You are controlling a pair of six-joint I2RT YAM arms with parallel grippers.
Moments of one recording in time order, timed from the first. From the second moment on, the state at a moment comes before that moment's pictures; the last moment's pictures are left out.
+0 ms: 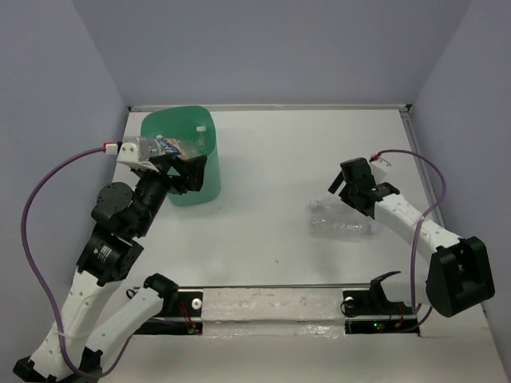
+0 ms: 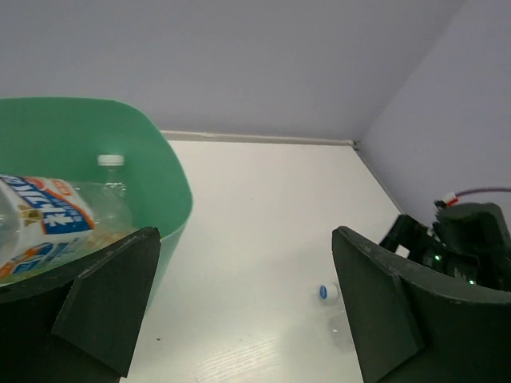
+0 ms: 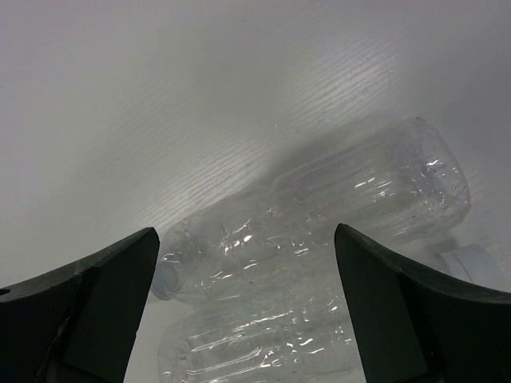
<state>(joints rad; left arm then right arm) -0.52 0.65 1.03 -0.32 -0.19 -0.36 0.35 1.28 0.82 -0.49 0.48 0.86</state>
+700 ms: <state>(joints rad) -0.59 0.65 0.80 -0.21 0.11 -0.39 0.33 1.38 0.80 -0.37 0.43 0.95</state>
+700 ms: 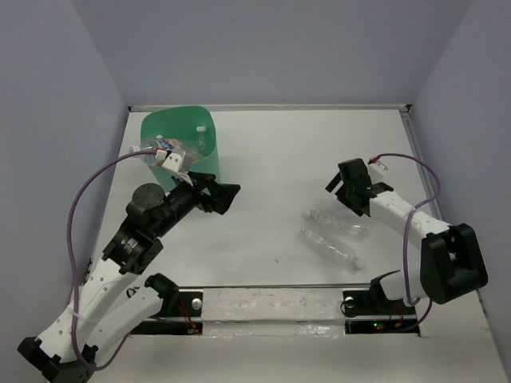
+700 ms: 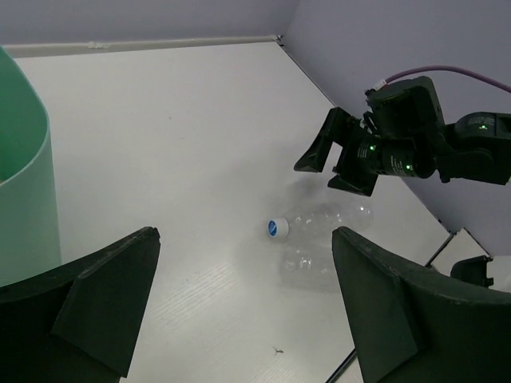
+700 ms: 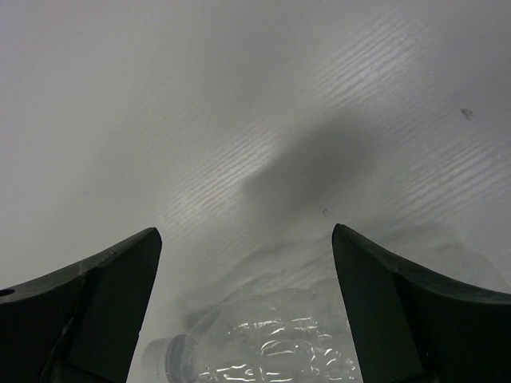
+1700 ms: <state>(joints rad) -0.60 0.62 0.79 -0.44 -0.20 -0.40 1.30 1.35 0.92 -0.73 0.05 0.60</state>
